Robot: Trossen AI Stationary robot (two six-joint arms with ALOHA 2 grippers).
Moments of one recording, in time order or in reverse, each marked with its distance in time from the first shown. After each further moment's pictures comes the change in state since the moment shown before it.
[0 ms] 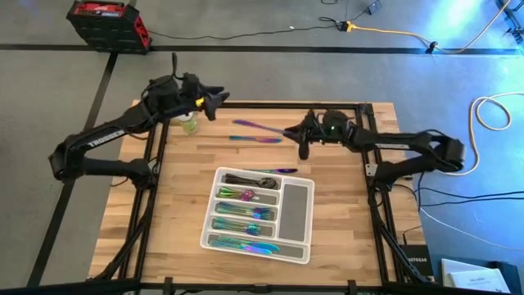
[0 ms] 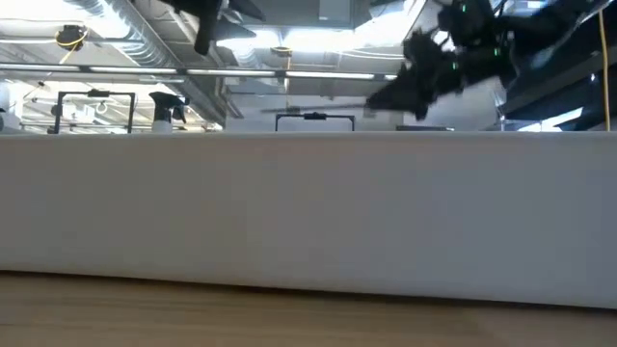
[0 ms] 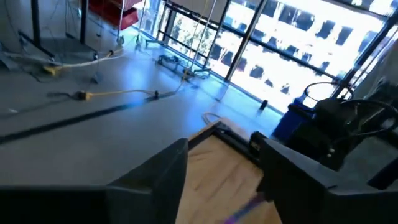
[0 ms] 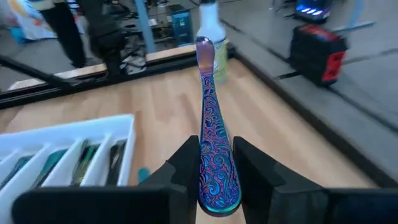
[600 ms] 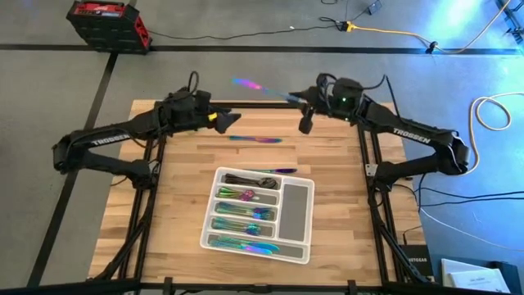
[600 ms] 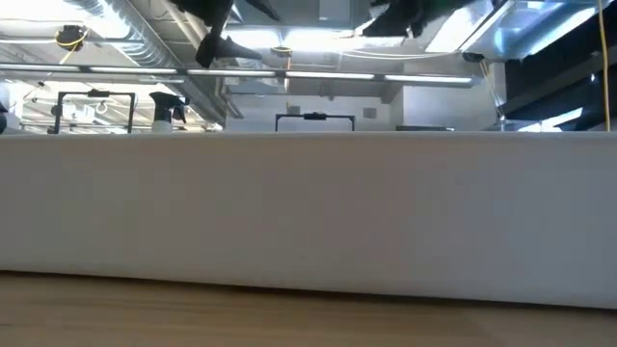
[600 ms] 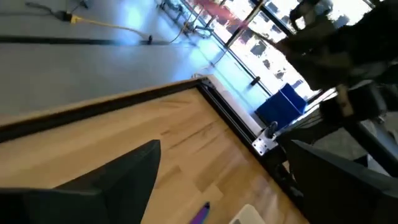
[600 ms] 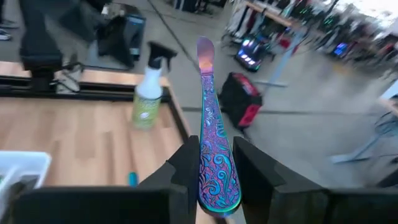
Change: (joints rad) left arm -0.201 0.058 -0.001 -0.111 -0.132 -0.315; right arm -0.003 -0.044 0.515 -0.495 0.202 -0.370
